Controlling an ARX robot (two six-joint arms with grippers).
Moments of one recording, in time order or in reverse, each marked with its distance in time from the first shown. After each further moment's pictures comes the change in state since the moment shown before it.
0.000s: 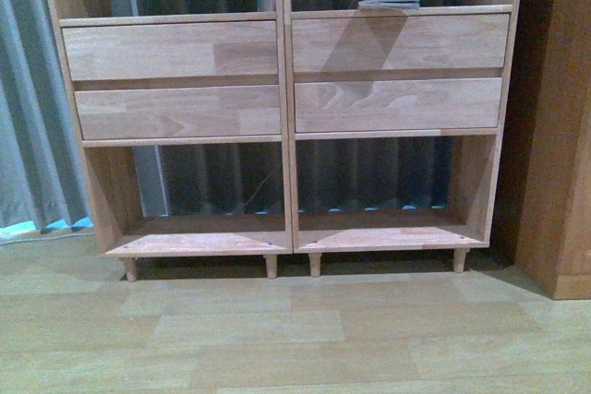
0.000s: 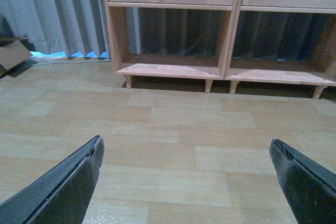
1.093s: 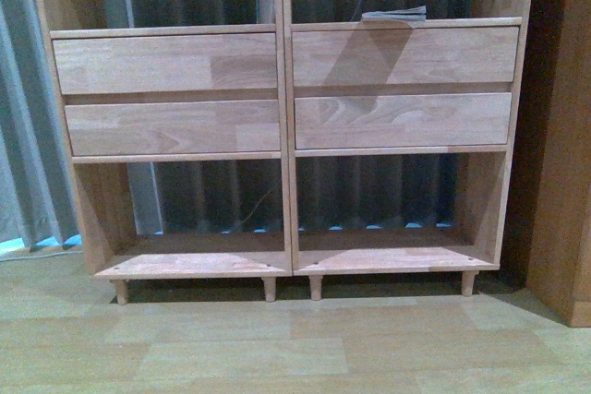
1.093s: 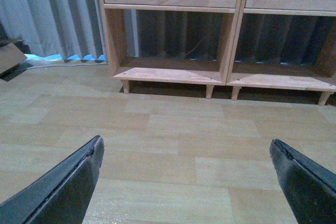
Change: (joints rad) left arm 0.000 0.000 0.000 0.000 0.000 0.000; right arm 0.000 0.000 0.000 0.000 0.000 0.000
